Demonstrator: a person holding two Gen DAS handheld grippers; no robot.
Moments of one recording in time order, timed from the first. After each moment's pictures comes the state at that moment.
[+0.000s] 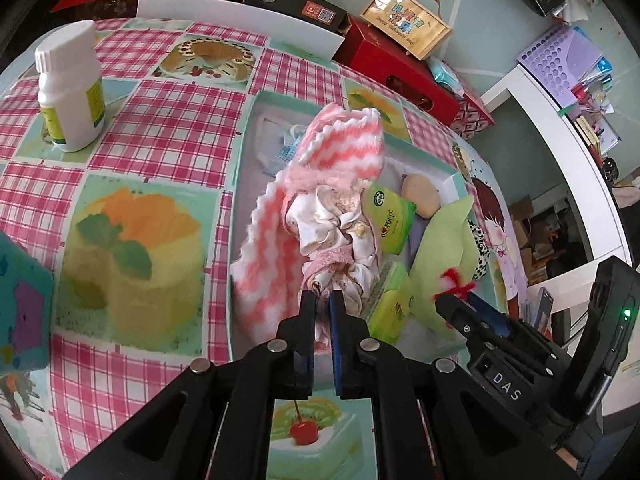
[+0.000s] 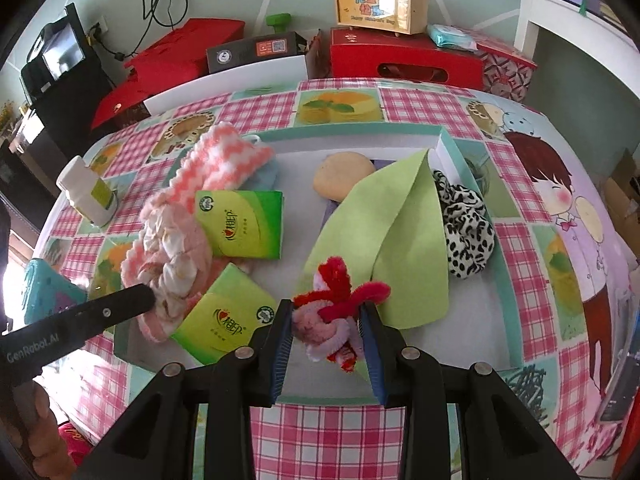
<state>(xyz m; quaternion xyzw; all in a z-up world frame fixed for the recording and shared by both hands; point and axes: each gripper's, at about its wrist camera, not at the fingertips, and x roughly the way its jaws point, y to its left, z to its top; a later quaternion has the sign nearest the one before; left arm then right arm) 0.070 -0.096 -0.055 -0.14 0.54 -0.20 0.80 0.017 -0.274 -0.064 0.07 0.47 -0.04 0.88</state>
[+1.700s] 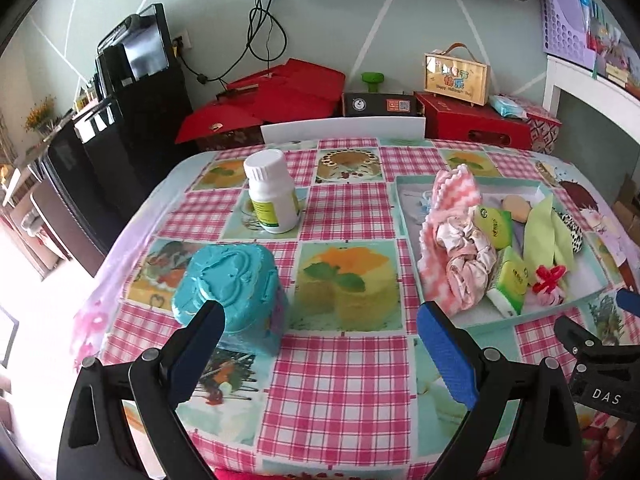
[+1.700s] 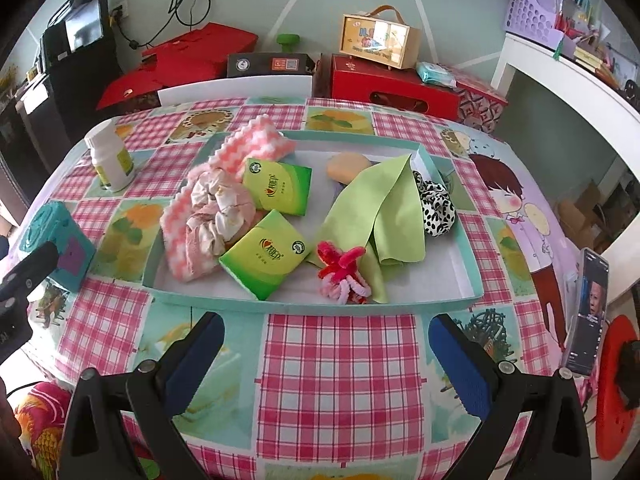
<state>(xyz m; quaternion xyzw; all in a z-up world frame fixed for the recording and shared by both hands) -0.030 -0.038 0.006 0.07 0.38 0.01 0.92 -0.056 -0.221 -0.039 0.00 0.43 -0.09 0.90</state>
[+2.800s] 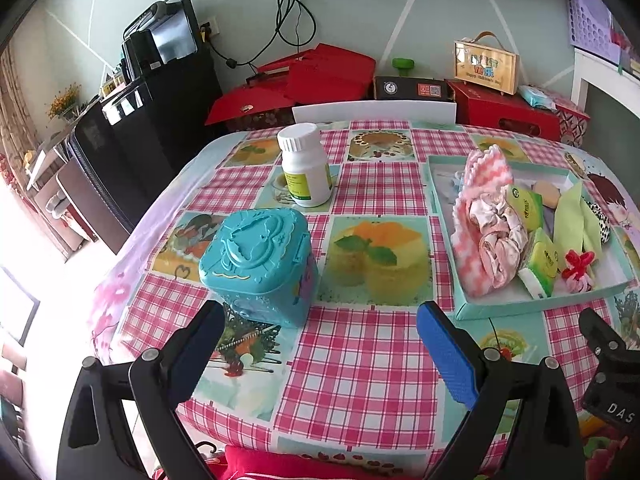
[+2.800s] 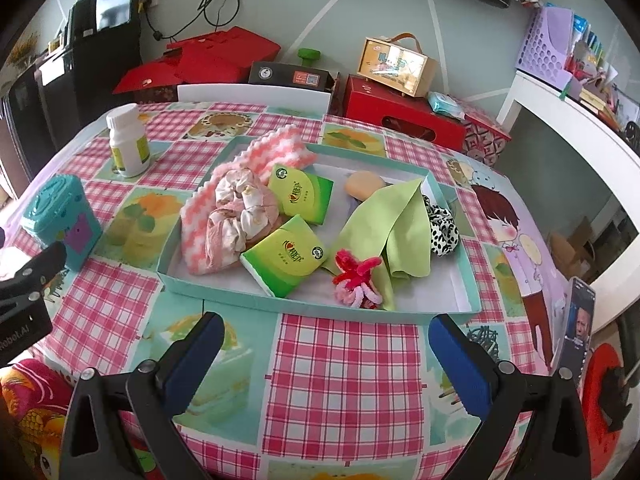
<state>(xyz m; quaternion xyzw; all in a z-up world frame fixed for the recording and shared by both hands) -0.039 -0.030 -0.009 0.08 0.39 0.06 0.91 -0.066 -0.199 -0.037 -0.05 0.41 -0.08 0.91</state>
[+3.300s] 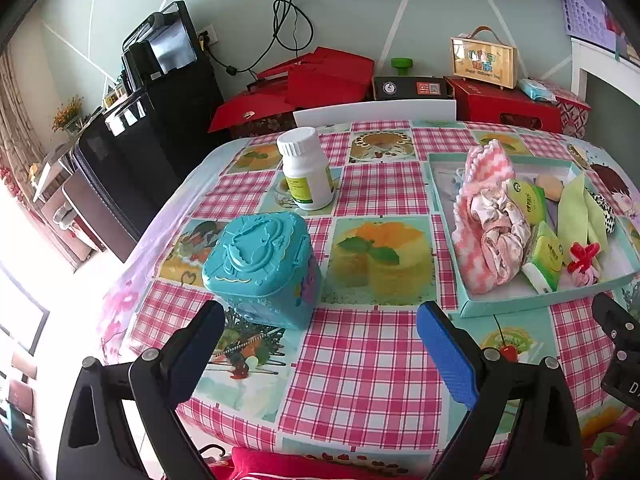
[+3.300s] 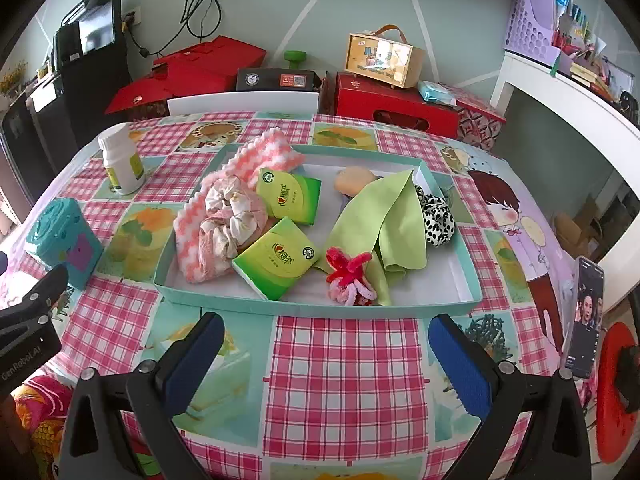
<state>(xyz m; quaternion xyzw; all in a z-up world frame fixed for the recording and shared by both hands) -0.042 -0.035 -0.008 0.10 0.39 0.07 0.91 -0.068 -0.213 -0.037 -0.01 0.40 -0.08 0.91</state>
